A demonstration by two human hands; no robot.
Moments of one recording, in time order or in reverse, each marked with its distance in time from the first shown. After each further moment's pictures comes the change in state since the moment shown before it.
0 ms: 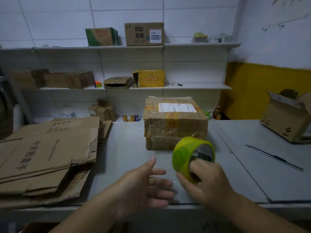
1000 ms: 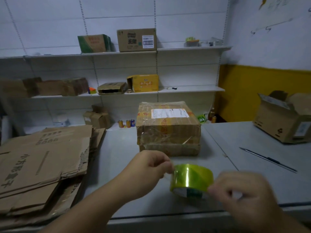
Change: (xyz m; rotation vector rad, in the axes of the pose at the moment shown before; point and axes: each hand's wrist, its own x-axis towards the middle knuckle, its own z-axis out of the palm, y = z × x) left_hand -0.003 0.034 0.035 0.959 0.133 0.615; right_hand -0.004 0.002 -0.070 0.313 -0.104 0.246
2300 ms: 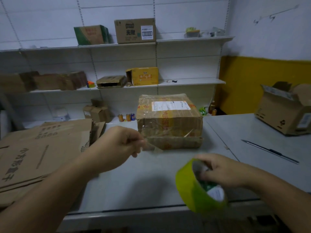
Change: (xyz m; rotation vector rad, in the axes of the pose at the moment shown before) left_hand 0.002 -0.014 -0.063 0.367 0.088 0.153; right_hand 0.034 0.048 0.010 0.293 -0.719 0.660
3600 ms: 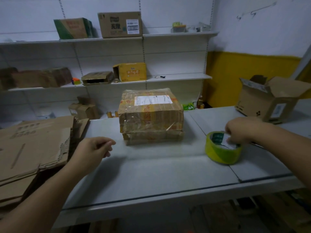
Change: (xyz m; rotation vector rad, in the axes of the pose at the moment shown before) left_hand 0.005 -0.072 0.043 -0.152 0.257 -0.228; right_hand -0.023 0.025 -0.114 -1.164 0.126 0.714
